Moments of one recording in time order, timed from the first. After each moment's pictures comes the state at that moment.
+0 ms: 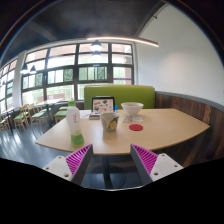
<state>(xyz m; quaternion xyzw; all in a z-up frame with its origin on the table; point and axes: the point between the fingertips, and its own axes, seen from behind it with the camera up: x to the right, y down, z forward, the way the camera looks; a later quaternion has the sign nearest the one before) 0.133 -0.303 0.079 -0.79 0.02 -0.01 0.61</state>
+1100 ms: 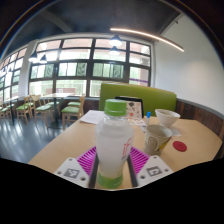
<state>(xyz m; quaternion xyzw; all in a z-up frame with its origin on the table) -0.032 -0.090 0.059 -0.79 -0.05 -0.01 0.61</state>
